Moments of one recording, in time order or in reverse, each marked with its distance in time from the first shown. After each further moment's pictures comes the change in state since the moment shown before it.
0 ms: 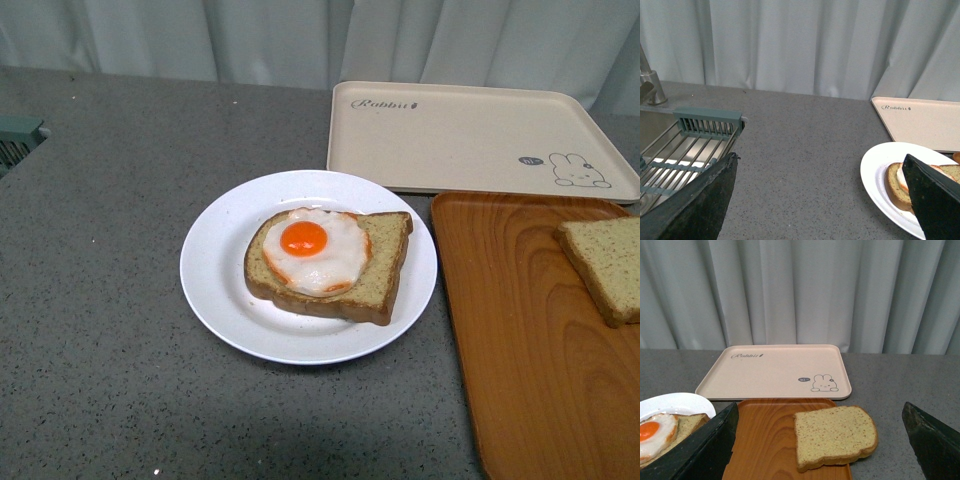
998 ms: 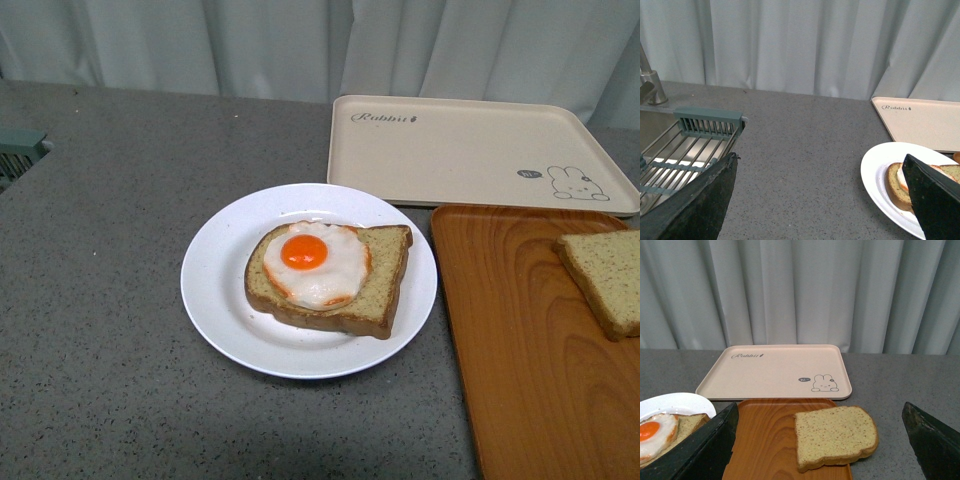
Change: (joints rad) left arm 0.000 0.000 0.000 0.000 0.000 0.000; right arm 0.000 0.000 0.000 0.000 0.000 0.000
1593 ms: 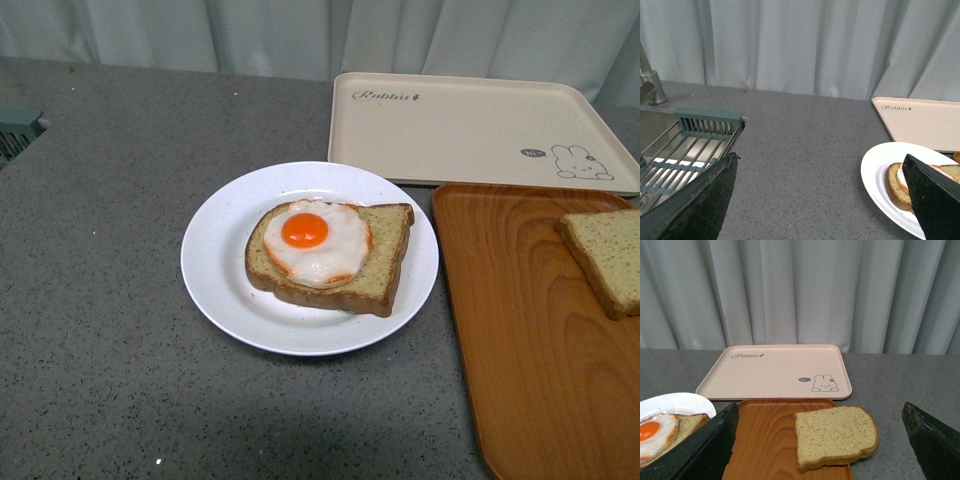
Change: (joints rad) left arm 0.000 0.000 0.000 0.000 0.000 0.000; right arm -0.006 0.009 0.005 -0.017 -0.024 0.013
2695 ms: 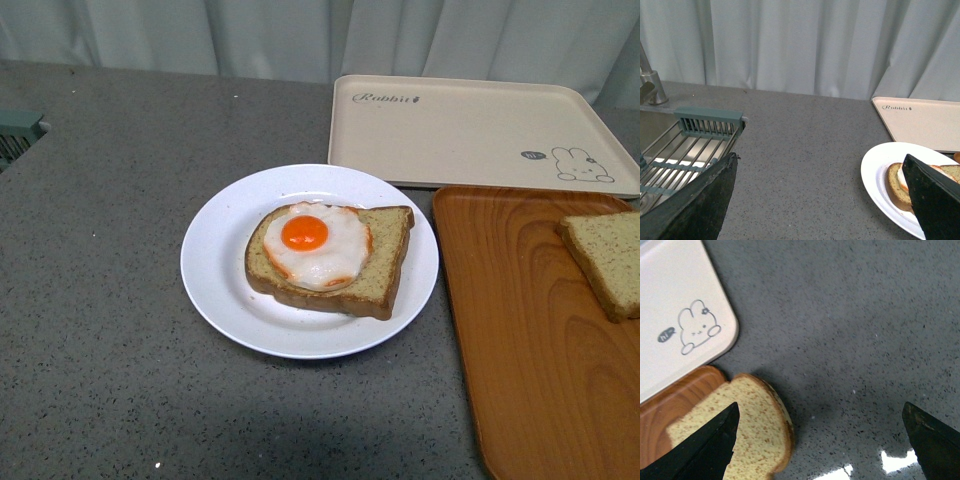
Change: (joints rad) left arm 0.000 0.000 0.000 0.000 0.000 0.000; right arm -0.454 1.650 0.760 0.153 -0.164 0.195
